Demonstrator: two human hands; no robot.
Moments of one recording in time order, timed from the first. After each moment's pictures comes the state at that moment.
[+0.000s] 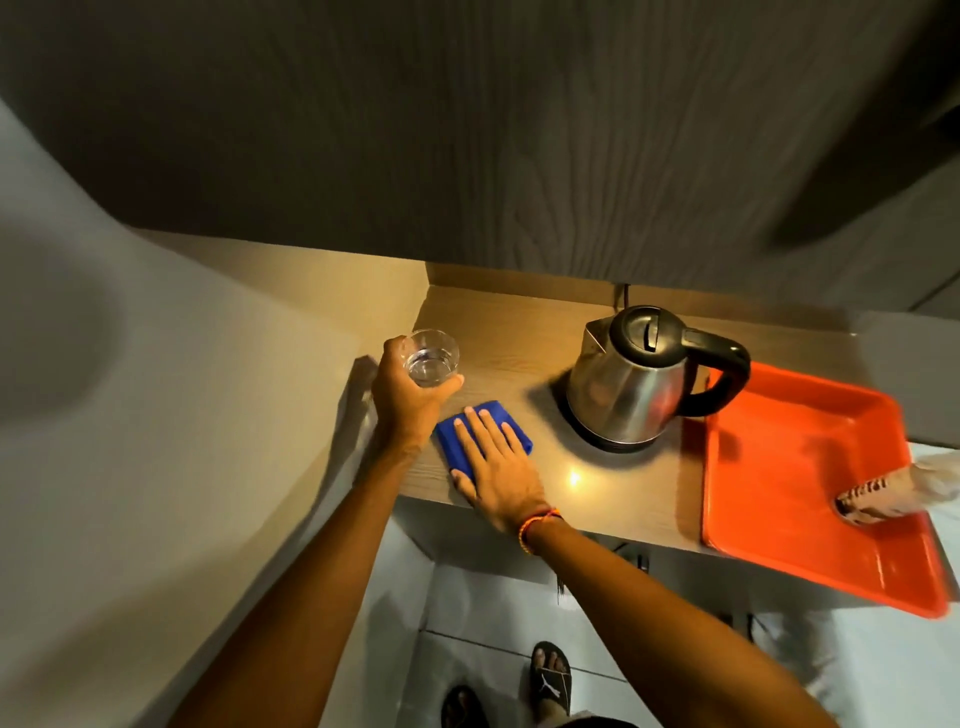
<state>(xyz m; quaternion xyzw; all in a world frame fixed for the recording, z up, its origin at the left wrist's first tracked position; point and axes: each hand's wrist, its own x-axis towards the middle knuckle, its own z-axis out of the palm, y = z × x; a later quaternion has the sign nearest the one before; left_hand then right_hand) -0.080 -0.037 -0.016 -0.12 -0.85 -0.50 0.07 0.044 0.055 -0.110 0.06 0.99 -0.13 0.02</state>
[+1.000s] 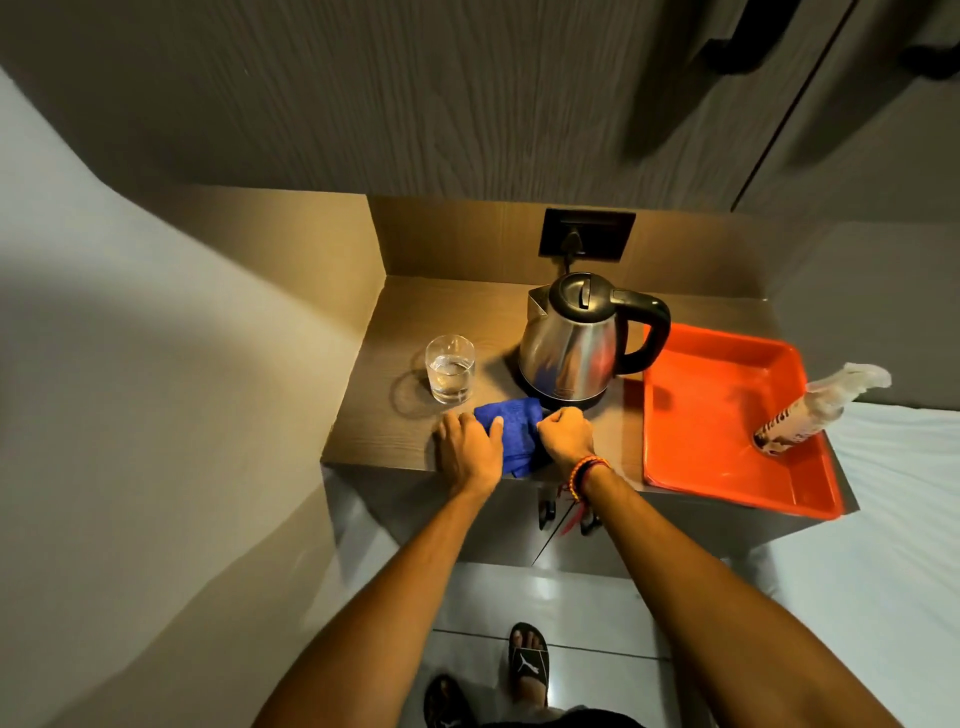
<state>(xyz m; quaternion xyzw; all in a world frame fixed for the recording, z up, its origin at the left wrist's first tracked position) 0.058 0.020 -0.082 -0.11 -0.95 -0.27 -0.08 0.118 0.135 -0.054 0.51 0.73 -0.45 -0.04</state>
